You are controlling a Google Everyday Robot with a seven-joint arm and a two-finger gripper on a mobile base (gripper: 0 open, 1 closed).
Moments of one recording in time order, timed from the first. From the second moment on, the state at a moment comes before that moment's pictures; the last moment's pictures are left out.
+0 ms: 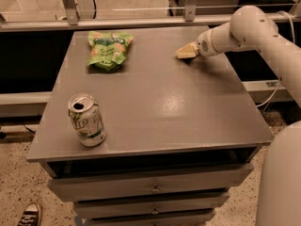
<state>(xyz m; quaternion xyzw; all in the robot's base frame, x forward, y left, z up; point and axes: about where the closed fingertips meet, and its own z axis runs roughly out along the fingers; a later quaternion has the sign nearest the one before) 0.801 -0.168 0.835 -0.28 0.85 0.15 0.43</state>
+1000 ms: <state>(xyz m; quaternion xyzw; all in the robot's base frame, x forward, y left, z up) 0.775 -0.128 0.885 -0.38 0.79 0.13 0.46</state>
